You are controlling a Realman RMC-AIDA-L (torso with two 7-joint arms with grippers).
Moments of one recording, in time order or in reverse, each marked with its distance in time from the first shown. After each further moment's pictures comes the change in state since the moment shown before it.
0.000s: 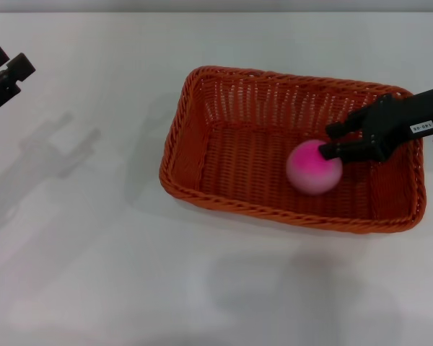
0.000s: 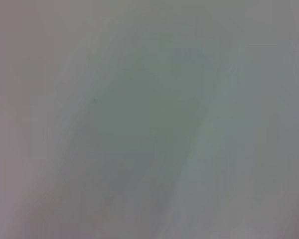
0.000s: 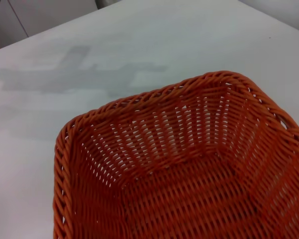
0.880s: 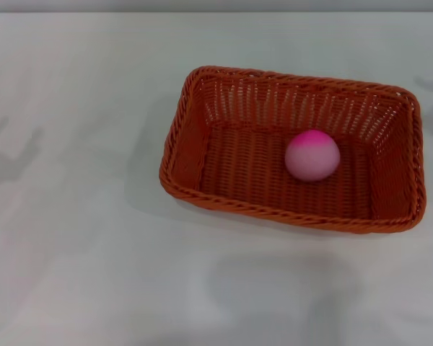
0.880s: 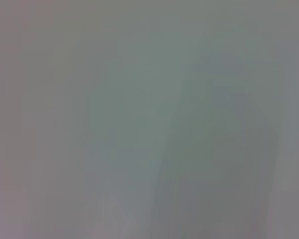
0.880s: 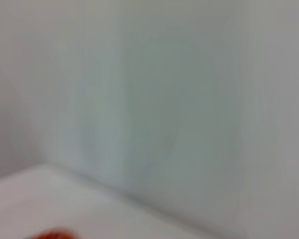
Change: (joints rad) left arm 0.068 0.002 -0.111 0.081 -0.103 0.052 0.273; right arm -0.165 -0.027 0.560 0.146 0.338 0.003 -0.385
